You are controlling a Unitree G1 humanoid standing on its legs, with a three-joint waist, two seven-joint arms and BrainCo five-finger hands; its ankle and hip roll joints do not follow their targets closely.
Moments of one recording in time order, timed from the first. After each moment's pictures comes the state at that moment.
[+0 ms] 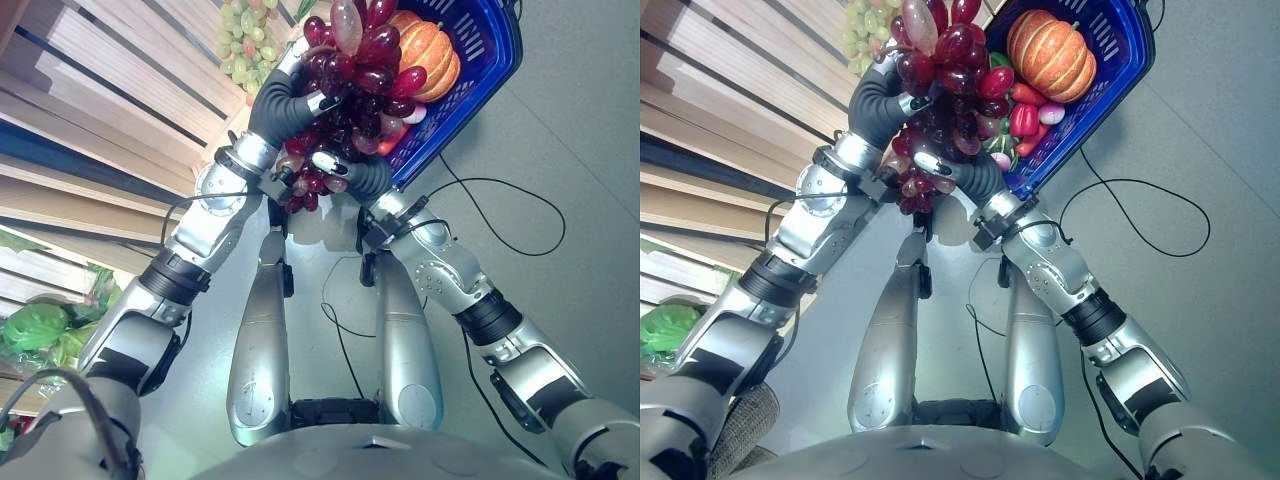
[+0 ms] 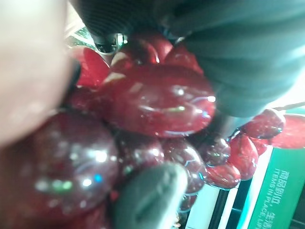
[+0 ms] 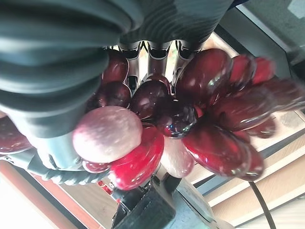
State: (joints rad) left arm -0.73 0.49 -0.47 0.09 -0.55 -0.39 -0.10; right arm -0.56 -0.37 0.53 0.00 0.83 -0.09 0.13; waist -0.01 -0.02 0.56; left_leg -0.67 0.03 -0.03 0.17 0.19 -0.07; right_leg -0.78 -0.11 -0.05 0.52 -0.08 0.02
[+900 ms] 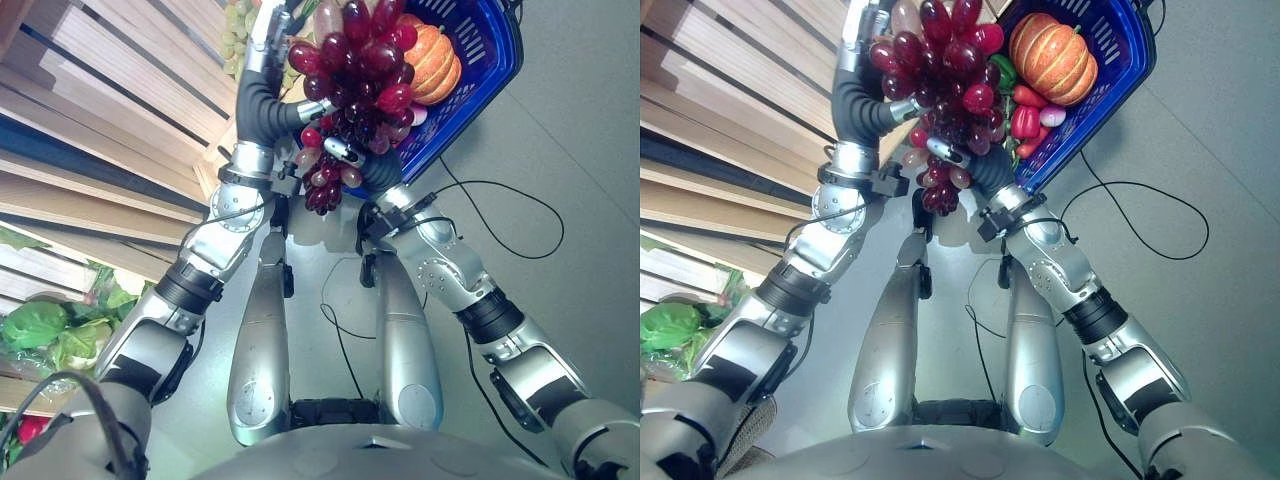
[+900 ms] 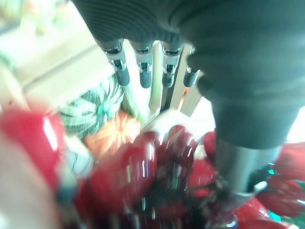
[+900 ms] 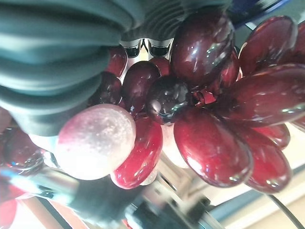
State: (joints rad) left arm -0.67 0.43 -0.42 0.09 -0.26 -0.50 0.42; right arm -0.56 -0.36 0.47 0.01 0.82 -0.13 0.05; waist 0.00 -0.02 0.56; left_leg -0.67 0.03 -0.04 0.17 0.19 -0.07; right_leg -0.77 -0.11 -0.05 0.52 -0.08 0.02
